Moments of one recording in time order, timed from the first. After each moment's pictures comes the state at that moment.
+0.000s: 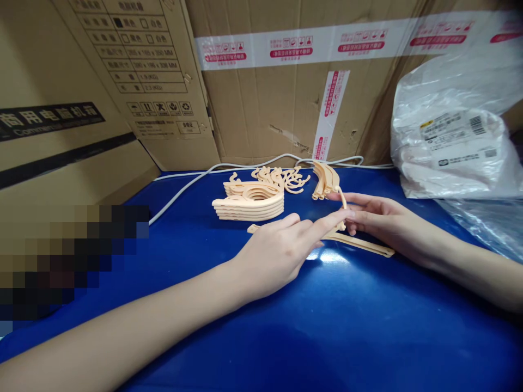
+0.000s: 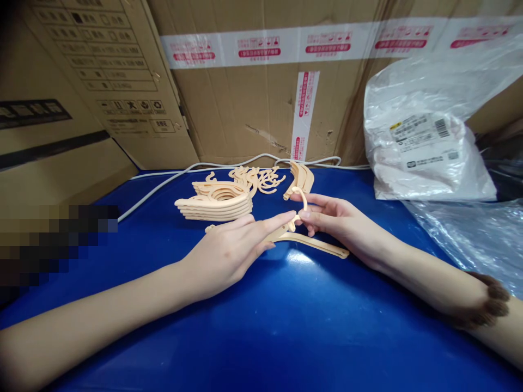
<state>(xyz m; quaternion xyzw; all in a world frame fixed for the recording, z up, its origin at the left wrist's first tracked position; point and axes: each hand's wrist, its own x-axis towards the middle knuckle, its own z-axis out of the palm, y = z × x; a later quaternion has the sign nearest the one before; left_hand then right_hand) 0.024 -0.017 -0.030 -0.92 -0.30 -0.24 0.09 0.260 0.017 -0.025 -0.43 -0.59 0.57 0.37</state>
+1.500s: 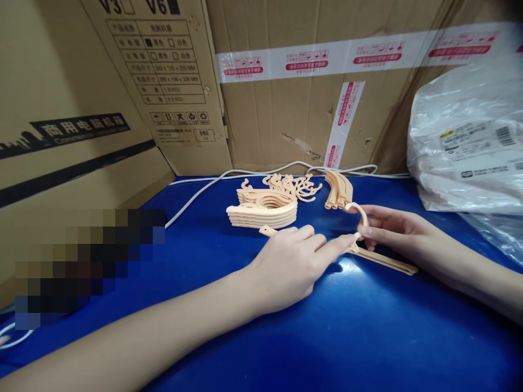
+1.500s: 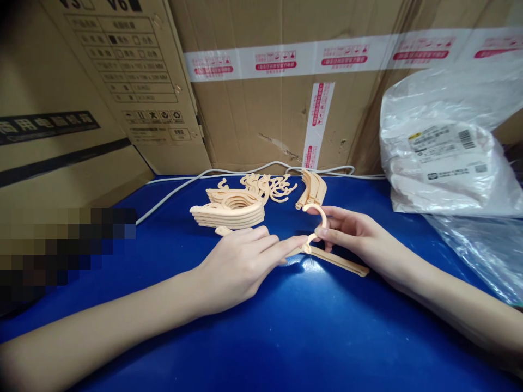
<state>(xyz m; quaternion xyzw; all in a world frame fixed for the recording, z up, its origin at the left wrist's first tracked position) 0.022 -0.018 -0.027 -0.93 -0.28 -0.18 0.13 0.259 0.012 -0.022 -0.49 -0.62 0.51 0.35</state>
